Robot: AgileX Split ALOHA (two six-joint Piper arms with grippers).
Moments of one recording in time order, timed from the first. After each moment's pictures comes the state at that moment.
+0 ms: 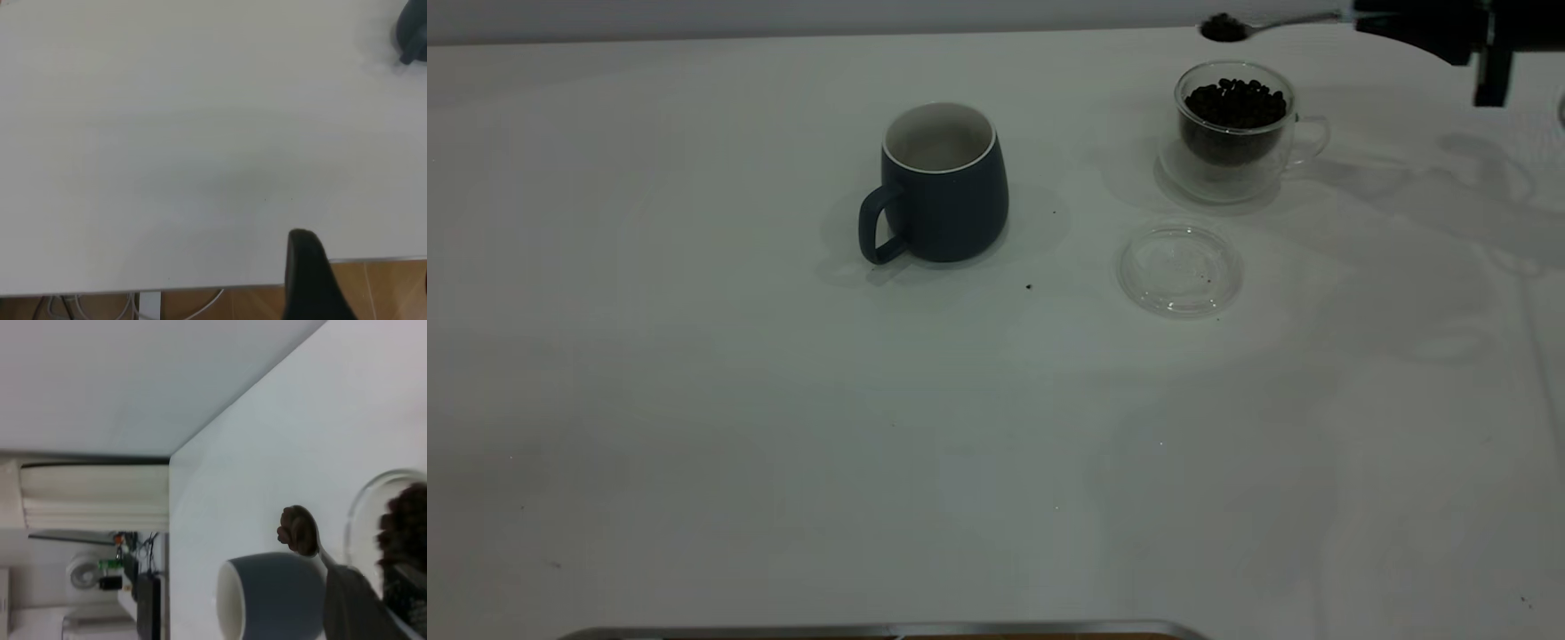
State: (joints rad) left arm -0.03 -0.02 -0.49 -0.01 1.14 0.01; right arm -0.25 2.52 -1.49 1.62 1.14 -1.09
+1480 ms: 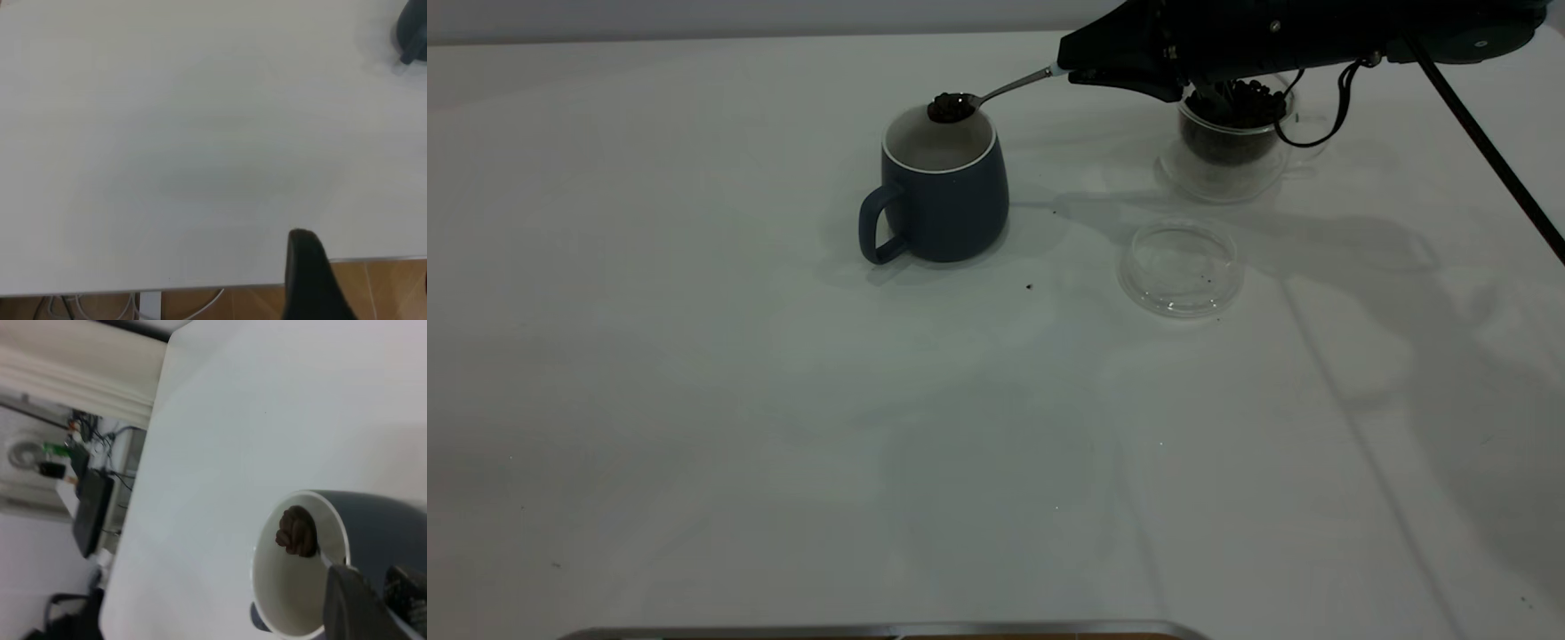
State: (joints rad) left arm -0.03 -0.02 -0.49 -0.01 1.14 0.01; right arm 0.16 2.52 -1.49 1.77 0.95 -1.37
